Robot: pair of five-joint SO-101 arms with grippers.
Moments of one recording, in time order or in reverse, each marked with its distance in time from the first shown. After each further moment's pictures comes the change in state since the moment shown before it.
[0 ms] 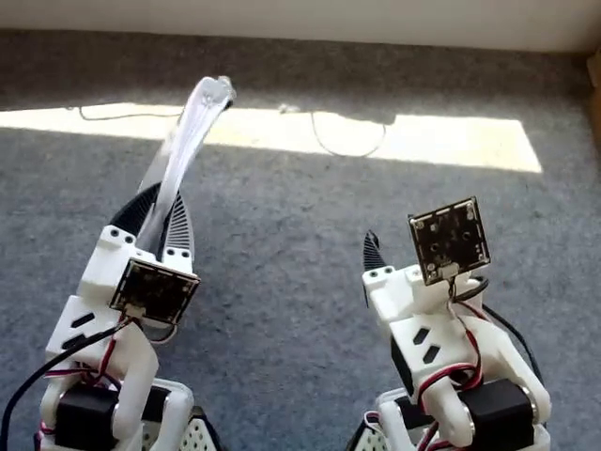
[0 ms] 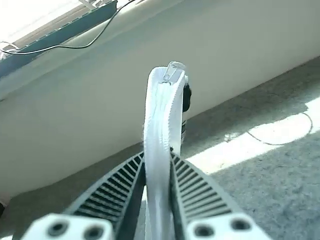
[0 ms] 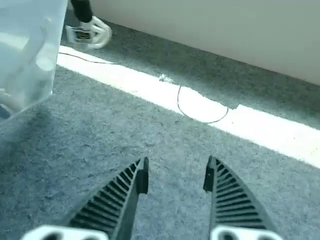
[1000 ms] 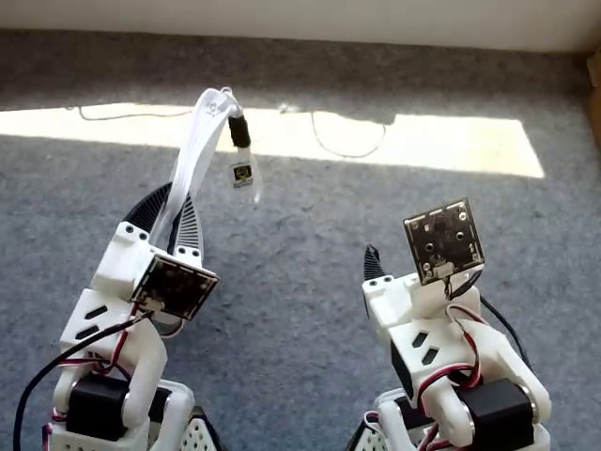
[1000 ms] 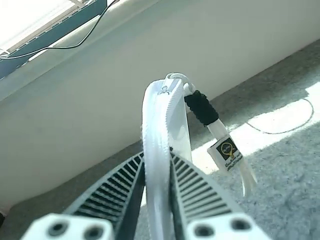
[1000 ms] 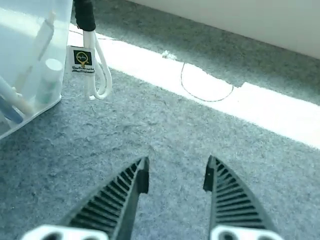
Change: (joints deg) left arm -0.2 0.0 5.1 -3.7 -3.6; right arm -0.3 0.0 -0.1 4.9 -0.2
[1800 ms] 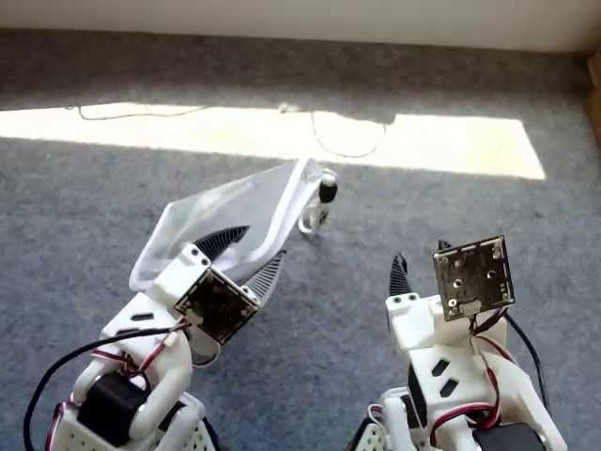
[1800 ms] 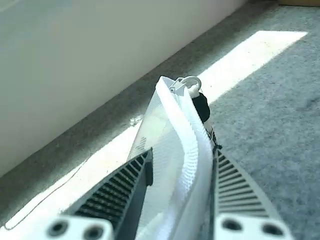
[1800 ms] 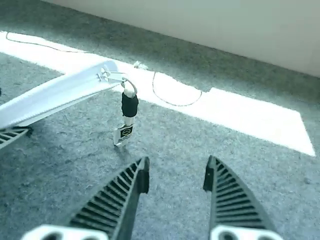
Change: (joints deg) left arm 17.2 -0.2 3.0 7.6 6.4; right arm 7.2 -8.0 0.0 3.4 3.0
